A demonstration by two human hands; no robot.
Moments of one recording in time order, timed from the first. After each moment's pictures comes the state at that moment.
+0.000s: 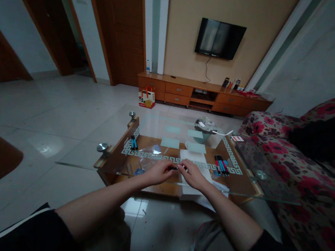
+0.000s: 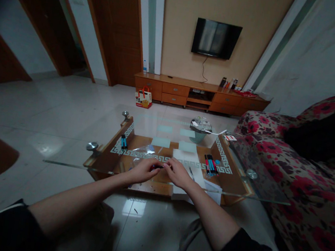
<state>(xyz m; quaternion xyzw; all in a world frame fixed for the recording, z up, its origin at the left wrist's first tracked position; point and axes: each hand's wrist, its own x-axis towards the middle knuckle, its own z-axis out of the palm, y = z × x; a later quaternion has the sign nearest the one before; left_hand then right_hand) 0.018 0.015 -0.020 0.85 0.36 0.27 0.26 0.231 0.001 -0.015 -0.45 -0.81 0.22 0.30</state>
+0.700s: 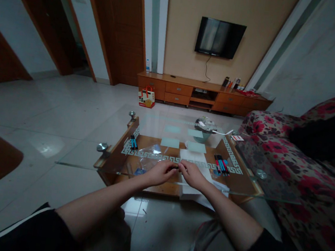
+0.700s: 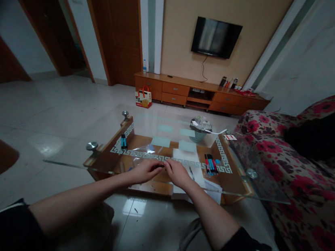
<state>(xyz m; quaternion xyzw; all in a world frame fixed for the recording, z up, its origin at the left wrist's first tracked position) 0.023 0.010 -0.013 0.86 0.35 0.26 0.26 0.228 0.001 -0.014 -0.46 -0.82 0.21 0.28</state>
